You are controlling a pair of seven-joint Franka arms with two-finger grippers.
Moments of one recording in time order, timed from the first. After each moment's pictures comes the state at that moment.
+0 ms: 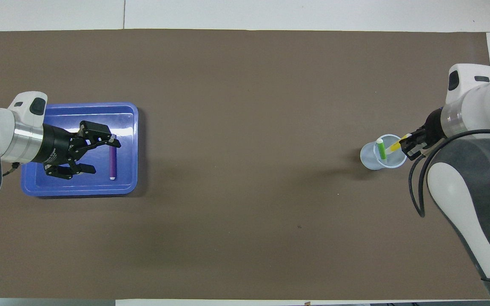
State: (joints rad) left arm -0.06 0.01 0.00 -2.14 -0.28 2.08 -0.14; right arm 0.03 -0.04 0.03 -1.97 -0.01 1.91 -0.60
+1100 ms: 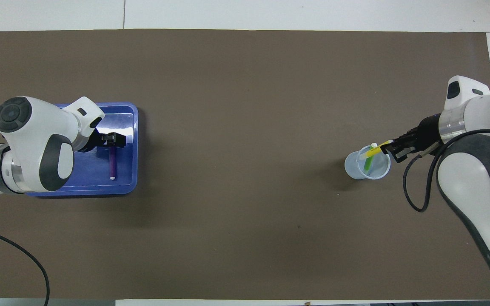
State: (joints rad) left arm -0.10 0.24 -0.01 -2.11 -0.05 2.35 -0.04; right arm 0.00 -0.05 0.04 -1.99 0.26 1.91 -0.60
